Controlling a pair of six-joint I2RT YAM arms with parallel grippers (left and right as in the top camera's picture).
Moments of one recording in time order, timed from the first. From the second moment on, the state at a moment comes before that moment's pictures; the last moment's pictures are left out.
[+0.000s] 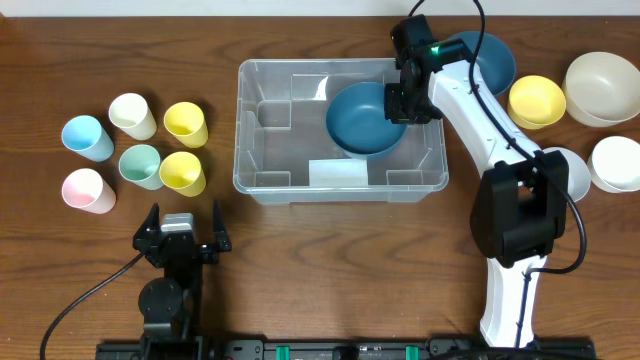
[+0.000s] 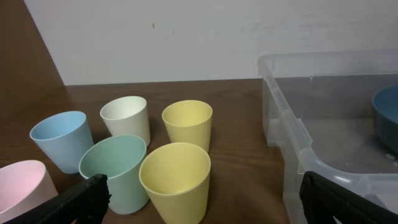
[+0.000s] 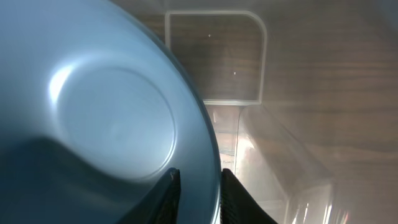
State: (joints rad) left arm -0.01 0.01 0.03 -0.12 -0.09 0.04; right arm 0.30 2.18 1.90 -1.09 0.03 0.33
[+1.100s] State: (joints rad) left arm -0.01 0.01 0.03 -0.12 -0.09 0.04; right arm 0.06 2.18 2.44 -1.46 0.03 0.36
